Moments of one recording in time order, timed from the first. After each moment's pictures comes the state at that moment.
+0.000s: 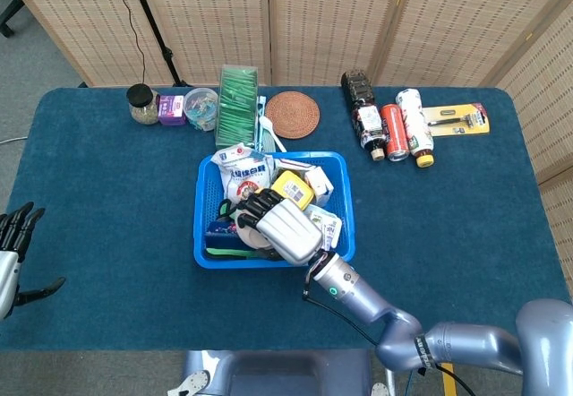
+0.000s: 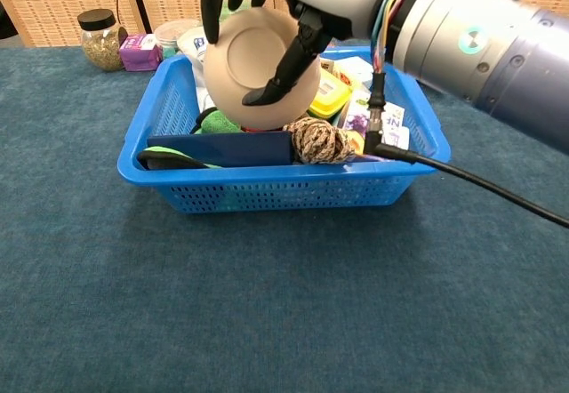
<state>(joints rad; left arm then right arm) -0.07 -0.98 -0.04 -1.86 1.49 1.50 0.05 0.88 -1.60 0.26 -1.65 -1.45 1.11 -0.30</state>
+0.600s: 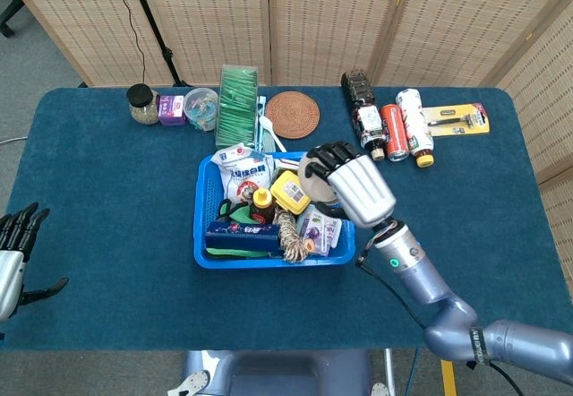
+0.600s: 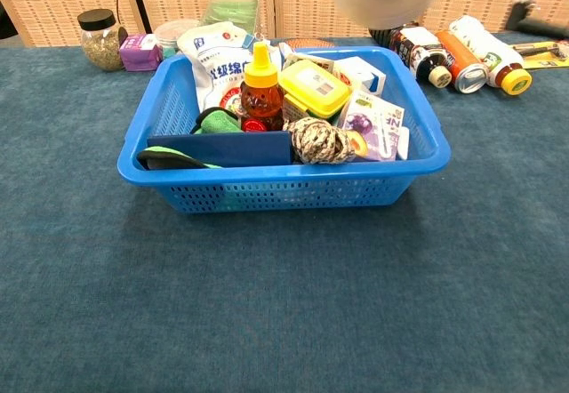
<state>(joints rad) -0.08 -0.98 -0.04 -1.87 1.49 1.49 0.09 0.76 -1.31 0.32 -1.71 -1.39 1.19 -0.24</state>
